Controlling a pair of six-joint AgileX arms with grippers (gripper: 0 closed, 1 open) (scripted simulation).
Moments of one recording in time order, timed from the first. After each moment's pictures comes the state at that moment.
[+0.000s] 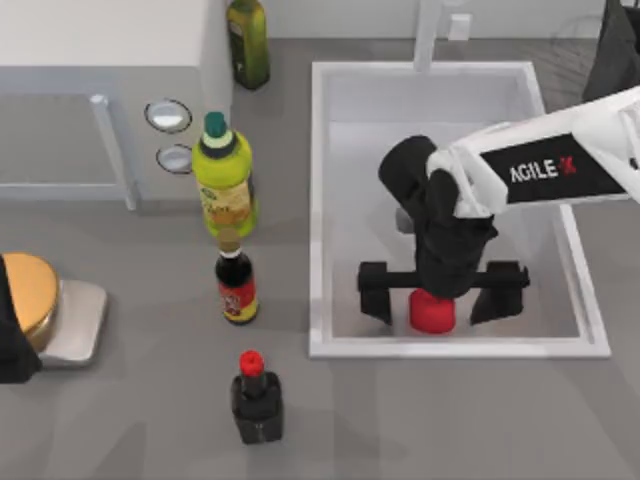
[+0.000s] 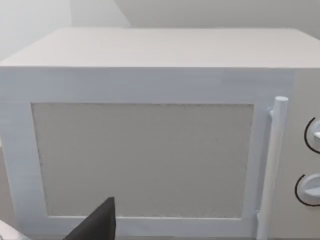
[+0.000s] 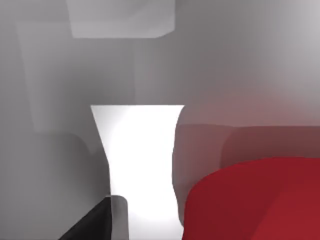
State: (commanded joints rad) left arm 0.00 0.00 0.00 0.00 0.00 0.00; right arm 0.51 2.45 1.50 -0.63 0.01 0.53
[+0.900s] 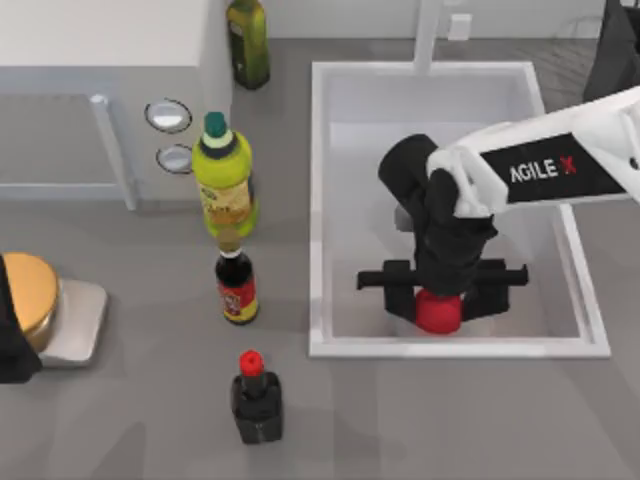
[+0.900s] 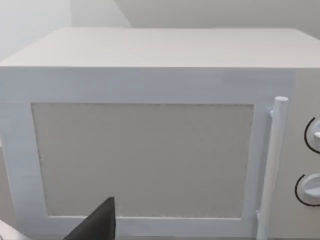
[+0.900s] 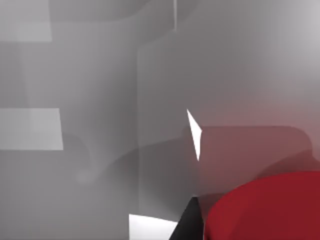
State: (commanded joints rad) left arm 0.00 0.00 0.00 0.00 0.00 0.00; right arm 0.51 2.45 1.50 -0.63 0.01 0.53
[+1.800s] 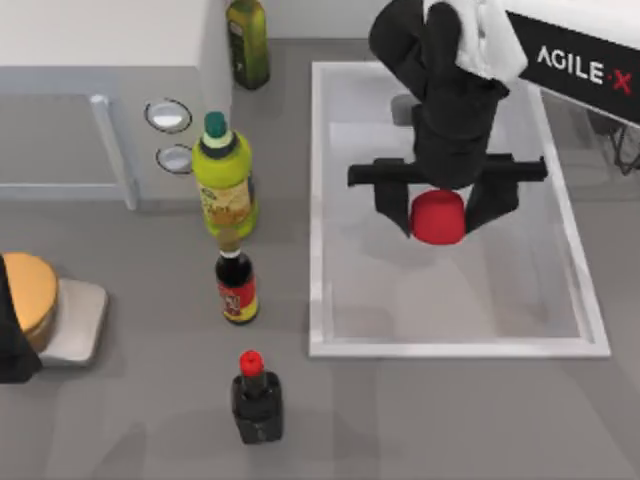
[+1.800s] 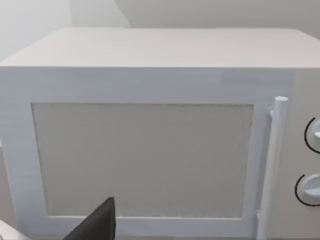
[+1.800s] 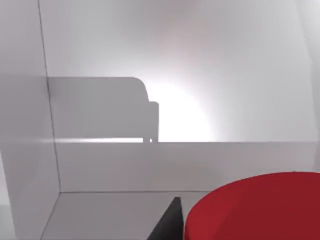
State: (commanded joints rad) left arm 0.00 0.00 0.00 0.00 0.00 0.00; right arm 0.51 2.29 1.95 -1.22 0.03 0.52
